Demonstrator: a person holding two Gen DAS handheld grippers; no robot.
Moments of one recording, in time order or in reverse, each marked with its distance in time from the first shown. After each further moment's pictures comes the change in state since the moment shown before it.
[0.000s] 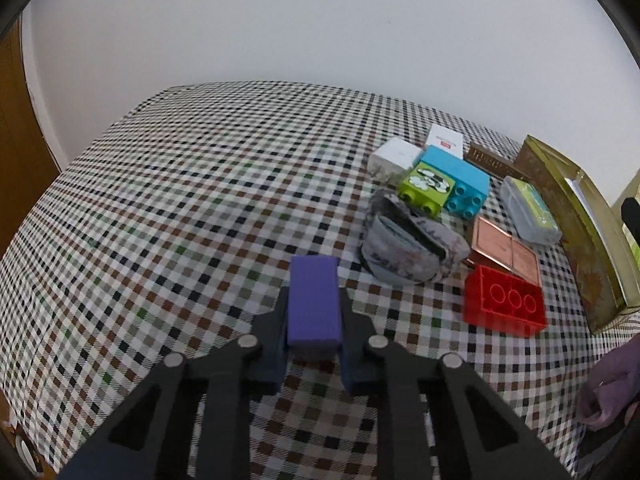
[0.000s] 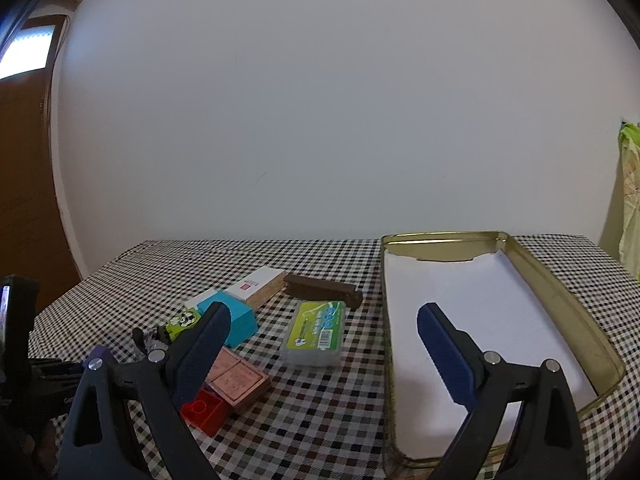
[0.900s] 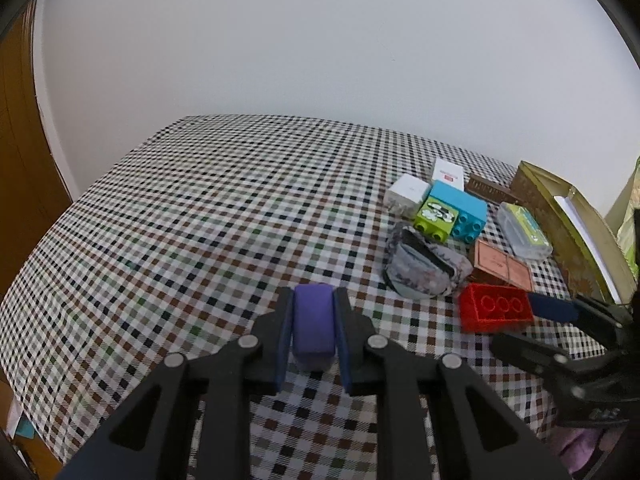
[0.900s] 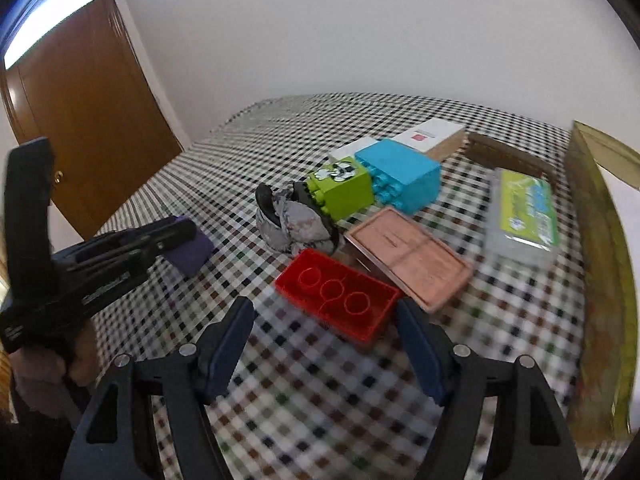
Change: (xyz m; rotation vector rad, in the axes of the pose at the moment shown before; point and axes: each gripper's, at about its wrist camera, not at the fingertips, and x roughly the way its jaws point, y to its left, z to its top) left arm -0.031 0.022 0.004 0.000 -0.112 -0.001; right arm 0.064 0.086 -0.033 -0.105 0.519 0.426
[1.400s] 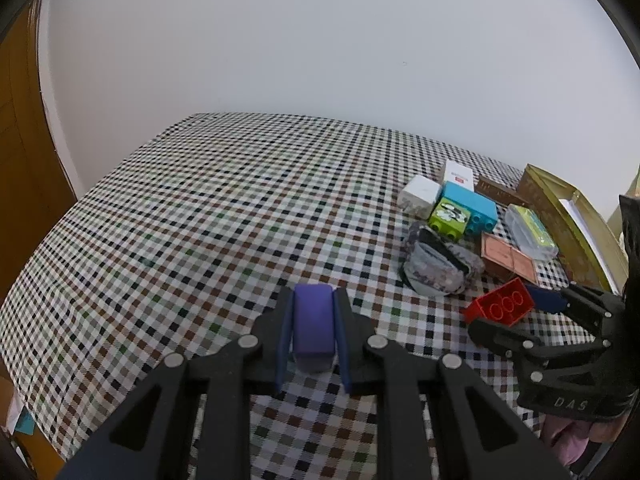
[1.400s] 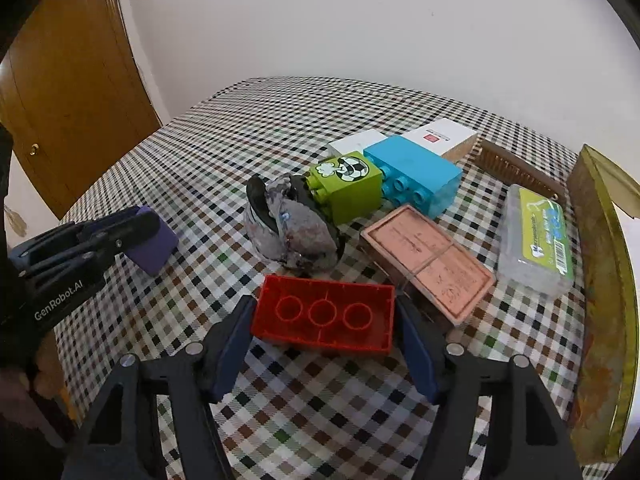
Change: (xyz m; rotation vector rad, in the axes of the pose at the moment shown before) left arm -0.003 0.006 -0.001 -0.014 0.000 0.016; right arm 0.025 0.017 0.013 -0.058 0.050 -0.121
